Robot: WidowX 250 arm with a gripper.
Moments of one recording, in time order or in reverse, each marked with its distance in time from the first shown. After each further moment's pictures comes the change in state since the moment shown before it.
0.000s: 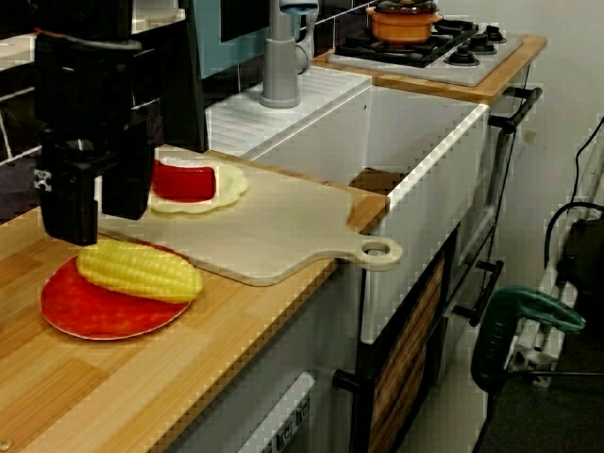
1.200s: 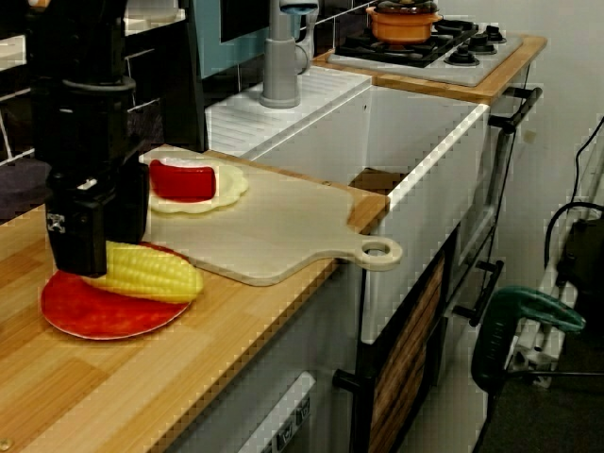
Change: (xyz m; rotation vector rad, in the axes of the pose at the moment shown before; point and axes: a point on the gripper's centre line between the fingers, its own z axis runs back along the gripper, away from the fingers) arm 0.000 -0.007 -0.022 -0.048 0.039 0.110
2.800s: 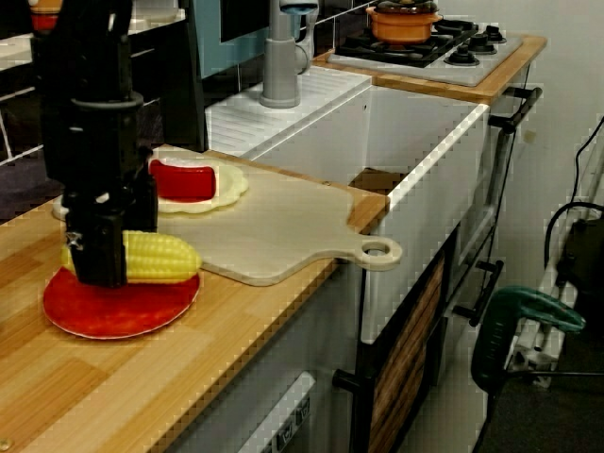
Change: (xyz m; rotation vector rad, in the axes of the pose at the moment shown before) arm -0.009 -0.001 -0.005 -0.023 0.041 0.018
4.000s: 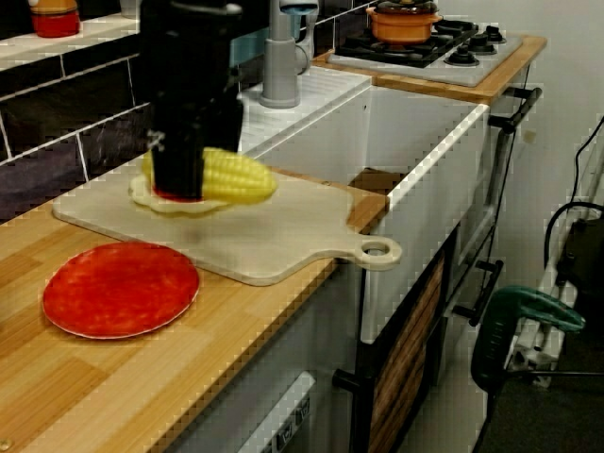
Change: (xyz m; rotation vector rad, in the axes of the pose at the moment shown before) arm -0.042 -0.036 0.054 -0.011 -0.100 -0.173
